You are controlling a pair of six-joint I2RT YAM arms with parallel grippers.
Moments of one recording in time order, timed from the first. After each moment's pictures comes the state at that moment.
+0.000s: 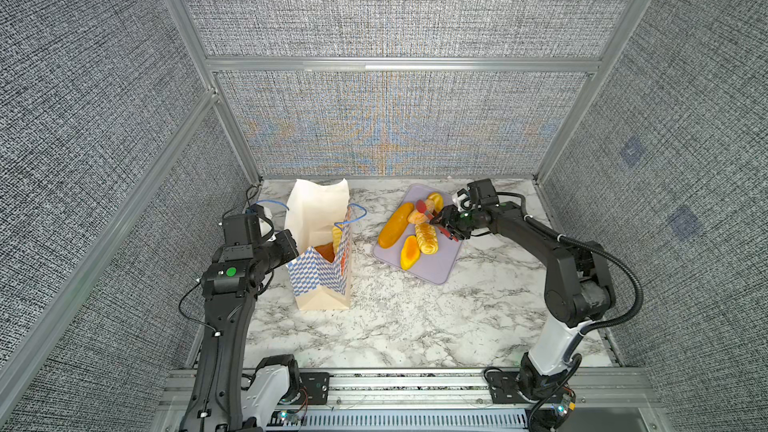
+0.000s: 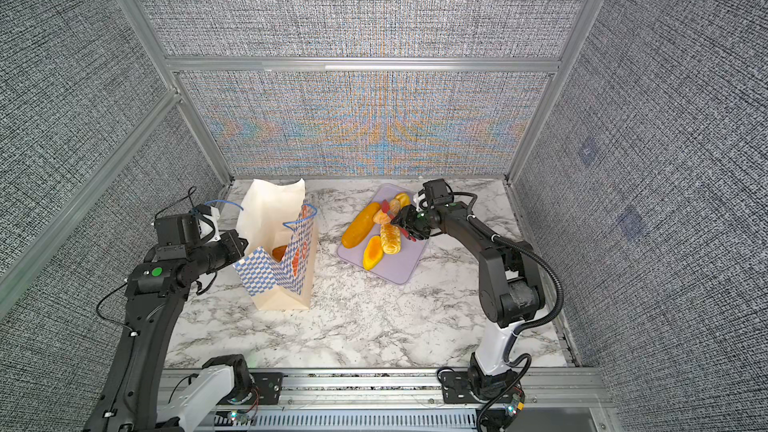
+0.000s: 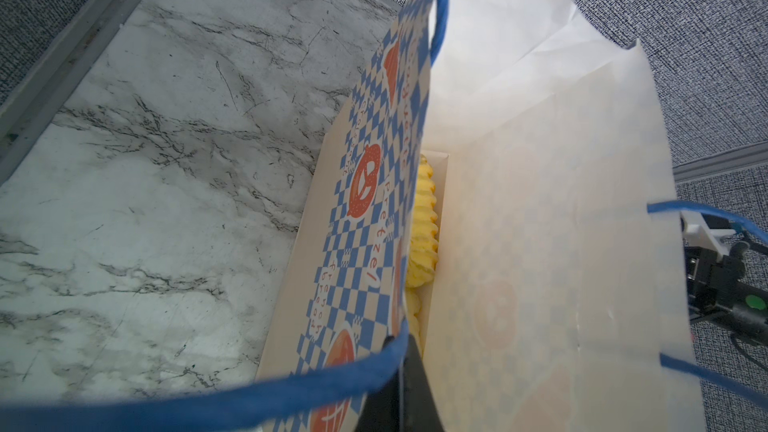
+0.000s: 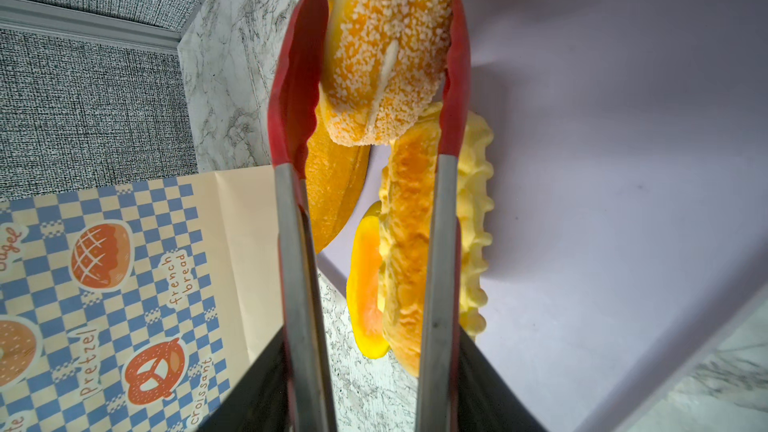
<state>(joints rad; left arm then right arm) 0.07 0.95 1.06 -0.86 0.29 -0.39 0.26 1.81 1.35 -0.47 -0.52 0.67</state>
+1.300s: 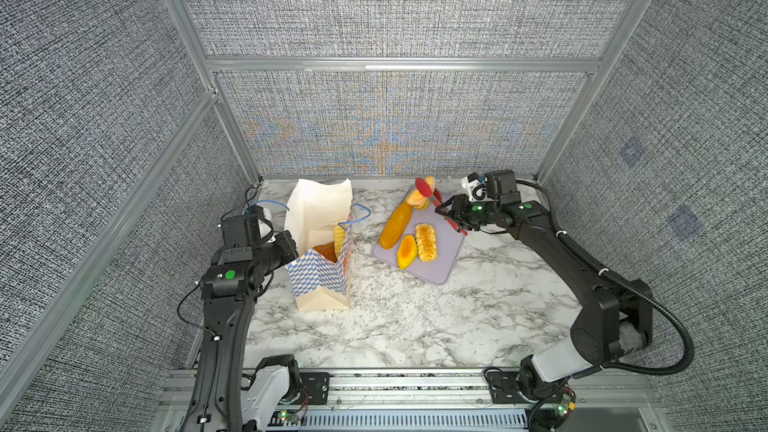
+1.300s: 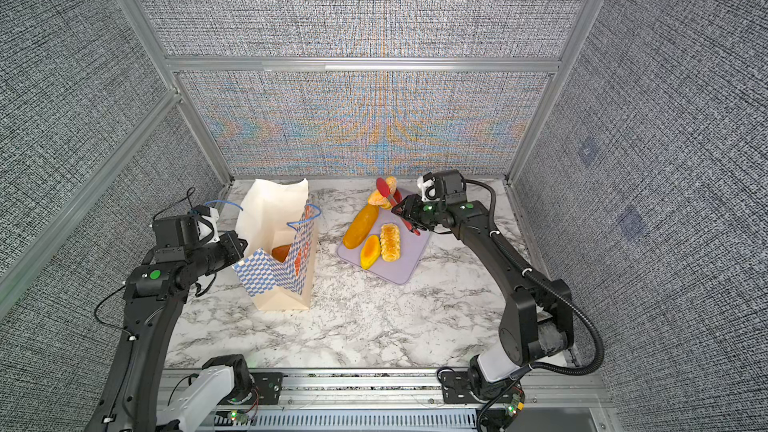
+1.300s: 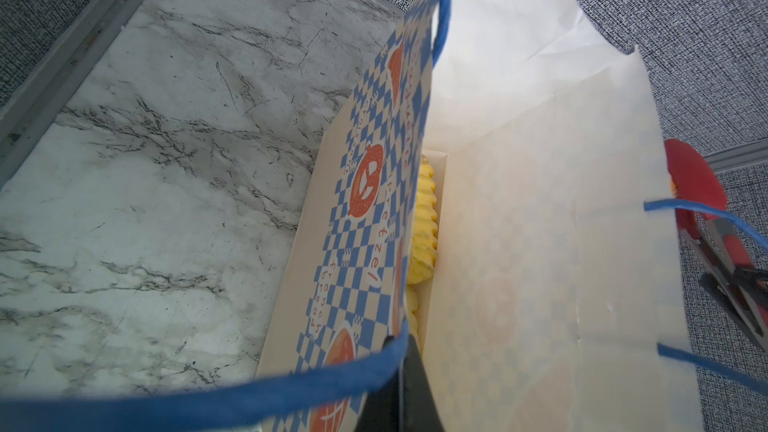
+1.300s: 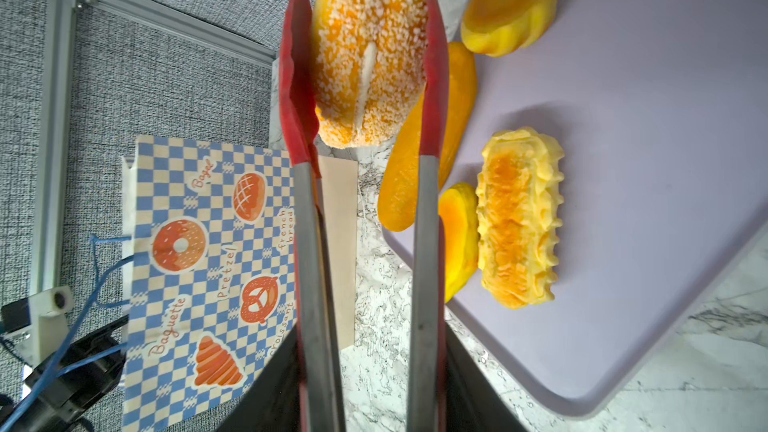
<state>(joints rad) 0.07 0.94 1.06 -0.87 0.29 -0.39 0.29 1.53 1.36 -0.53 -0.53 0.66</state>
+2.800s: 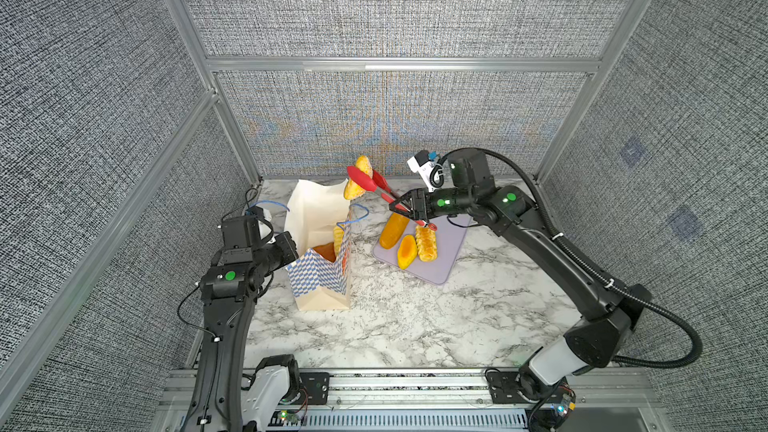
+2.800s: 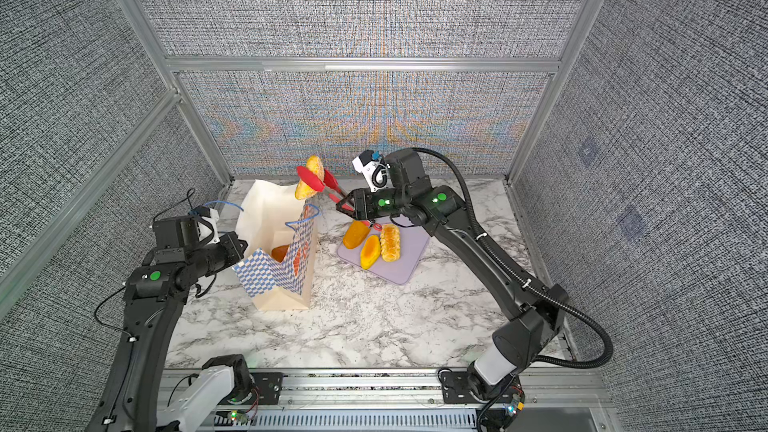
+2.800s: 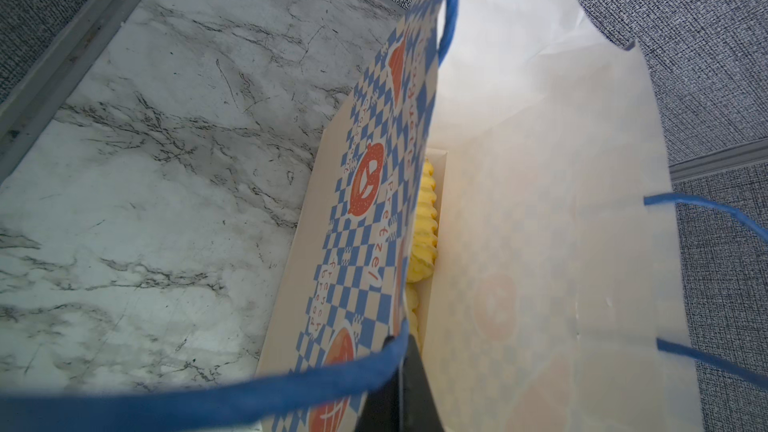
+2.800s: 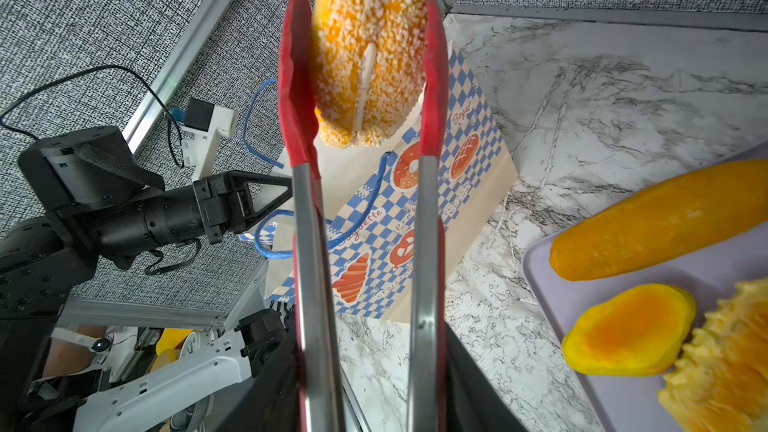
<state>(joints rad) 0.07 0.93 1.06 -0.87 0.29 -0.39 0.64 1.60 1.75 -0.68 -0.53 0.41</state>
